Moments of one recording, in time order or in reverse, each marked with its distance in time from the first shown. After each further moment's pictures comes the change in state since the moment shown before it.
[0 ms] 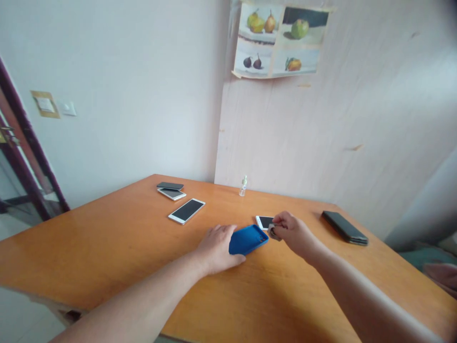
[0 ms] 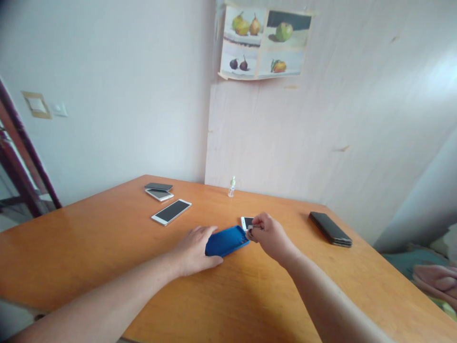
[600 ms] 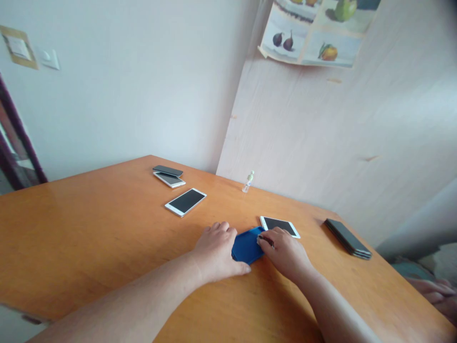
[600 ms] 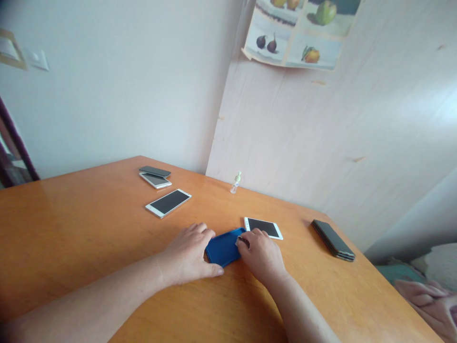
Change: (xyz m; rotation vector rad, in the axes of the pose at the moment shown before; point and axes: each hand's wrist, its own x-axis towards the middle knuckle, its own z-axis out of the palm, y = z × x) left_hand -0.006 0.003 -0.012 0.036 -0.039 -0.040; right_hand -0.009 -0.006 0.041 -0.763 -0.088 -0.173
